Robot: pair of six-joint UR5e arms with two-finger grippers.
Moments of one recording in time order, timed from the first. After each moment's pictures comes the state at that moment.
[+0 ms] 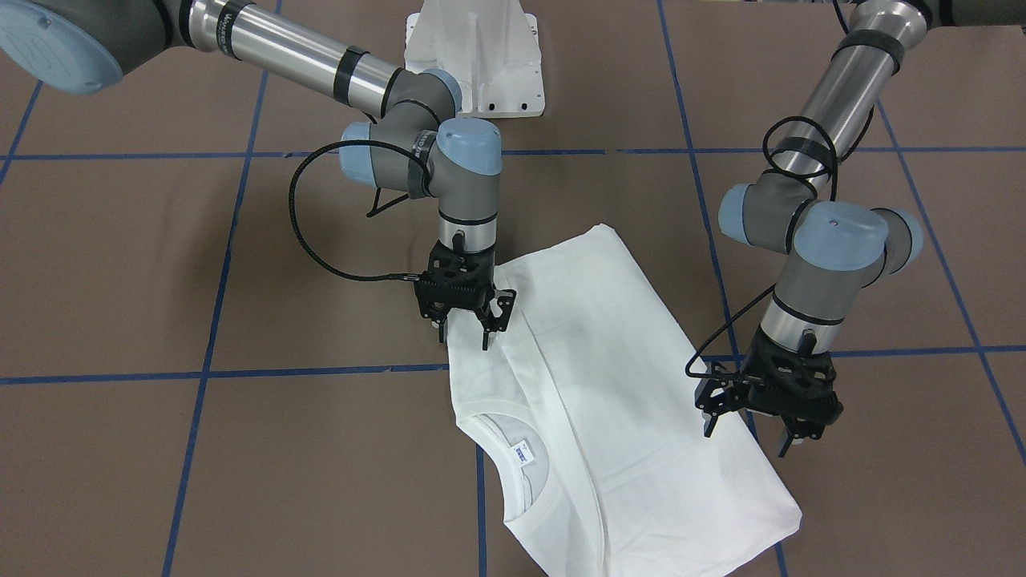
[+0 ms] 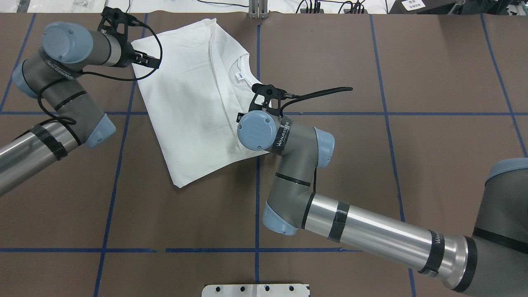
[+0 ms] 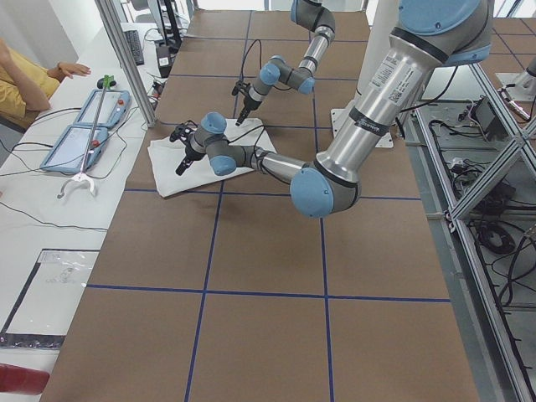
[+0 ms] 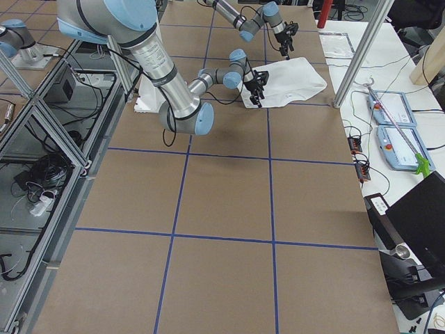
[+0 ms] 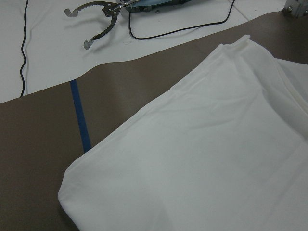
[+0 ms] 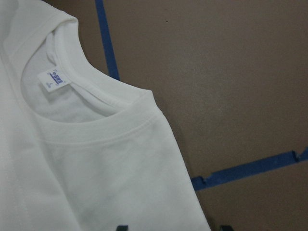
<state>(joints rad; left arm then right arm) -0.90 -2.16 -1.18 -2.42 -1.75 -0.66 0.45 -0.69 1.22 -1.28 1.37 1.51</state>
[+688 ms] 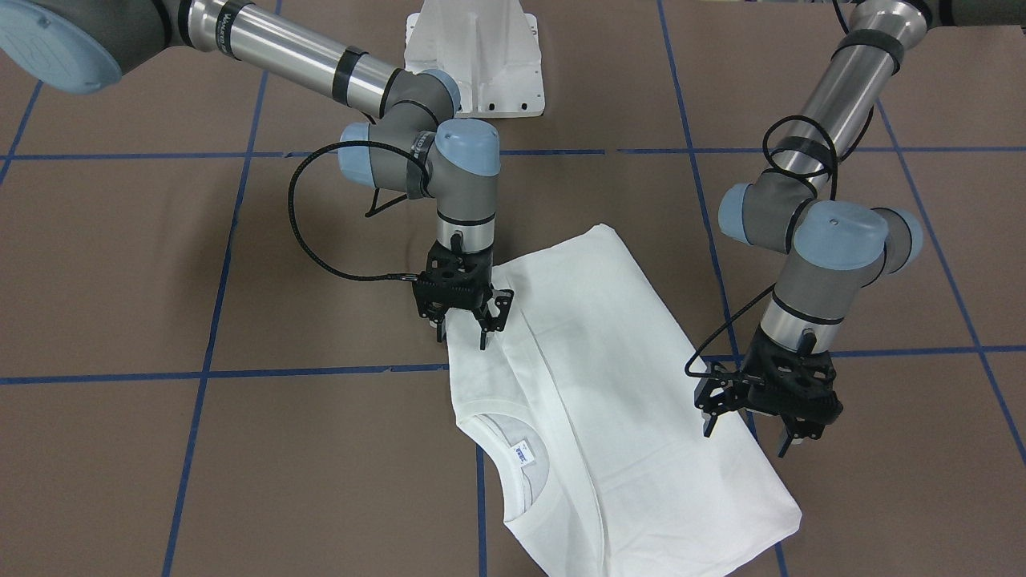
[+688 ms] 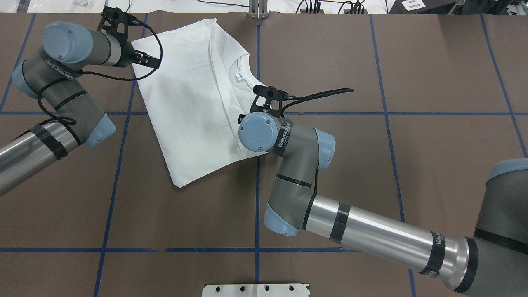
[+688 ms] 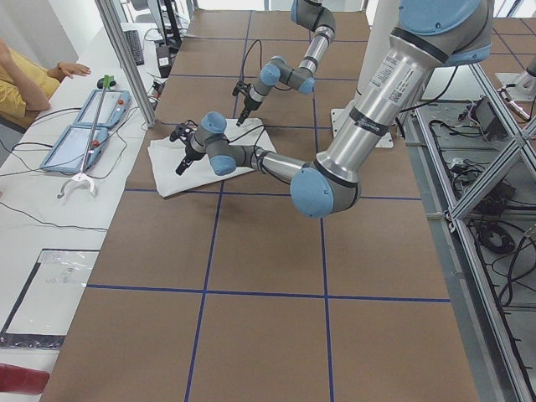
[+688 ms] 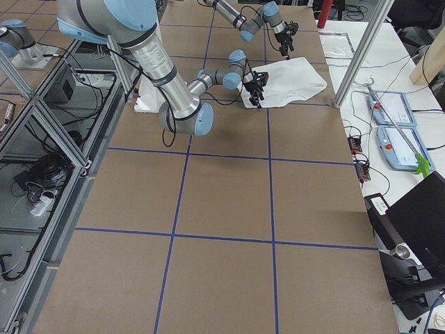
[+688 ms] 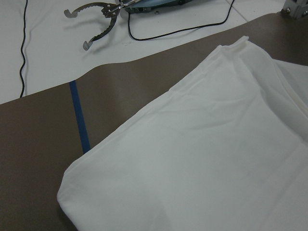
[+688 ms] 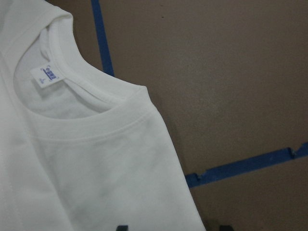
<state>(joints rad) -0.90 -2.16 -1.18 -2.42 -1.75 -0.66 0.45 -0.70 1.22 -1.28 1.37 1.52</state>
